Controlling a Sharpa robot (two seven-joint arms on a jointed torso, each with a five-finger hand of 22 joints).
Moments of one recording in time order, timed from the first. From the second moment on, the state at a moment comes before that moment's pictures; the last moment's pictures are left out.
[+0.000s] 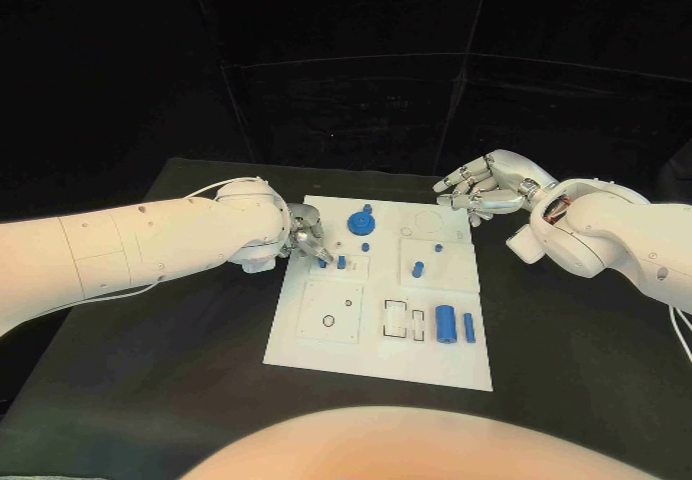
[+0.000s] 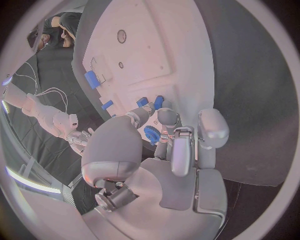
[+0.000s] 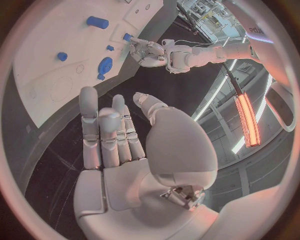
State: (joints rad) left arm 1.25 -0.73 -0.16 1.41 -1.12 0.10 -0.50; left_hand 1.02 -0.07 0.60 0.01 0.04 0.90 0.03 0.72 0.47 1.25 -0.03 1.07 0.72 1.47 -0.09 1.53 1.31 0.12 1.33 0.02 1.24 1.07; right arm 1.25 -0.82 -0.09 1.42 -0.78 -0.23 0.15; right_hand 1.24 -0.14 0.34 0.06 0.35 0.94 0.15 0.15 0.07 1.08 0.06 0.63 0.60 1.41 -0.02 1.00 0.89 0.16 1.15 0.08 1.02 0.51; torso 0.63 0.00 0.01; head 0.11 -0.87
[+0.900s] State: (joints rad) left arm 1.25 -0.77 -0.16 1.42 -1.03 -0.01 -0.45; left_hand 0.95 -0.11 0.30 0.16 0.04 0.74 0.11 0.59 0.37 1.13 0.03 0.98 0.55 1.46 -0.05 1.52 1.31 0.12 1.31 0.06 1.19 1.00; right arm 1.25 -0.82 -0.09 1.42 -0.78 -0.23 0.15; right_hand 1.24 -0.14 0.34 0.06 0.35 0.94 0.15 0.15 0.07 1.08 0.06 0.63 0.60 1.41 -0.02 1.00 0.89 0.16 1.15 0.08 1.02 0.50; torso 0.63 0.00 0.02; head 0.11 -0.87
